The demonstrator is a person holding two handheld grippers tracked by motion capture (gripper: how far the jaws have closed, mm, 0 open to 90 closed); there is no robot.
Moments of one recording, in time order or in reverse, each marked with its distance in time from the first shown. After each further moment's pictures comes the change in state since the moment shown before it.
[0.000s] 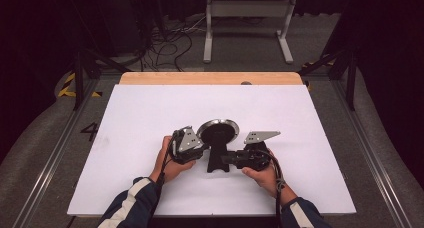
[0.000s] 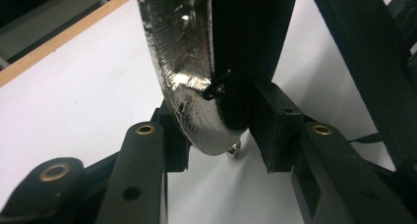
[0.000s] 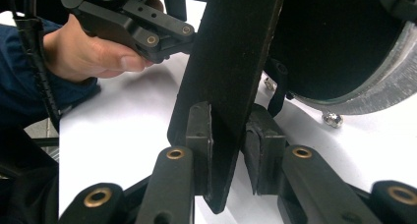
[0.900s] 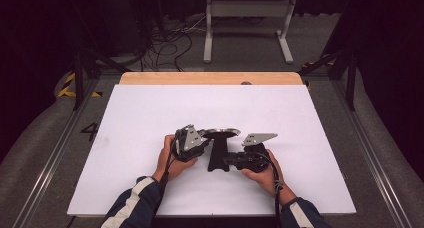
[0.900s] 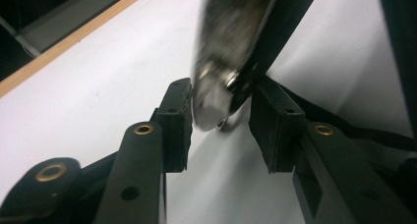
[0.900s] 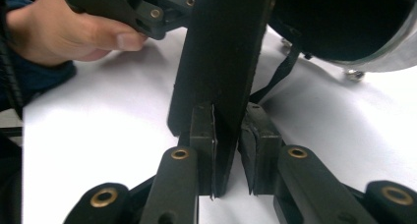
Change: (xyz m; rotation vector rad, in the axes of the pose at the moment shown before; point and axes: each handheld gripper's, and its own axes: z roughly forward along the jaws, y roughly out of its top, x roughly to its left) left arm 0.005 -0.004 0.010 0.029 0.069 -0.025; right arm 0.000 -0.006 0.004 0.056 -0.084 -0.021
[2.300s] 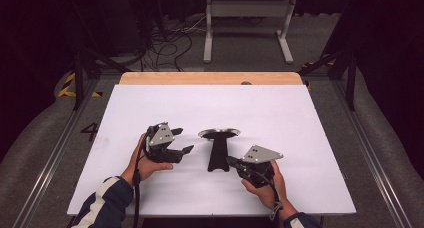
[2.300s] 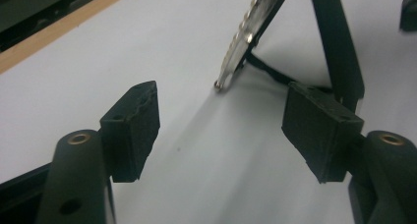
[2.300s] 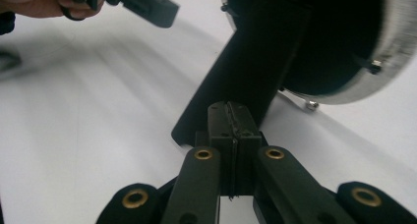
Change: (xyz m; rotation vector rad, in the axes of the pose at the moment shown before) left arm 0.038 -0.004 -0.060 -0.019 -0.171 -0.056; right arm 0.055 -0.004 -0.020 -0.111 -0.229 -0.147
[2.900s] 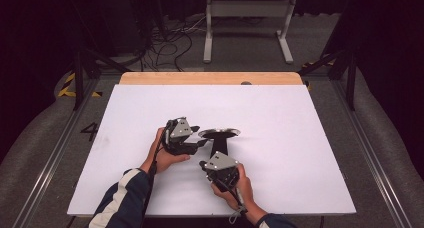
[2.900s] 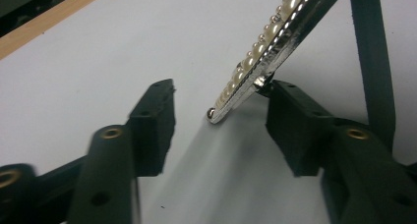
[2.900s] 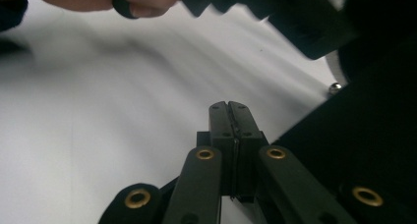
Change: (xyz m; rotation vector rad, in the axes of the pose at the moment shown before) left arm 0.002 0.010 0.046 0.038 -0.019 0.020; right arm 0.052 0.004 0.073 0.065 -0.060 -0.072
